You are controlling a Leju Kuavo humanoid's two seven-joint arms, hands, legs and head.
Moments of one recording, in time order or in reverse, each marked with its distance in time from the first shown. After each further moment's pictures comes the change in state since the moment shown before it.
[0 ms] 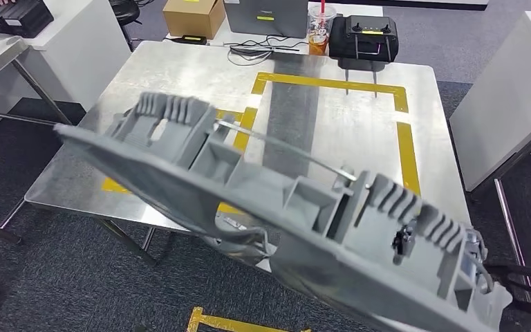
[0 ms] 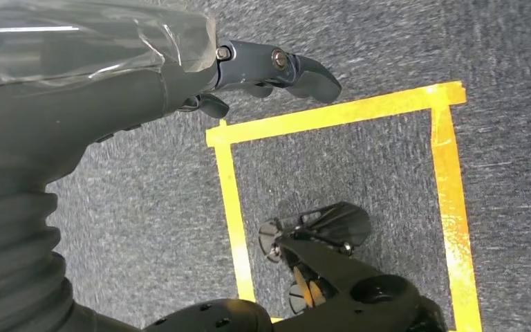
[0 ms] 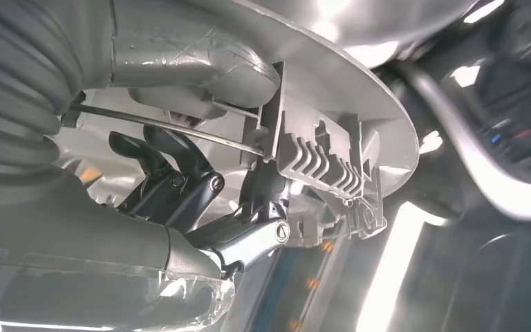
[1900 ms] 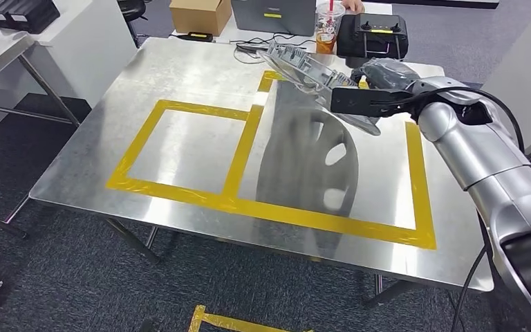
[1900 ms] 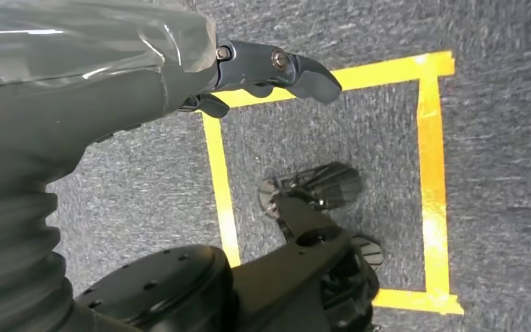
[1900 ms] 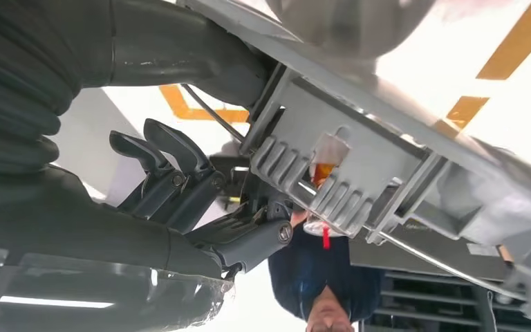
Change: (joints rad) left arm -0.028 -0.046 0.020 0.018 0.034 -0.055 0.006; right arm -0.999 -0.242 0.607 1.172 1.252 -0.679 0.270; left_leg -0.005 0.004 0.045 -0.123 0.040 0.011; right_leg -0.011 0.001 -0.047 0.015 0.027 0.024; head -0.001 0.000
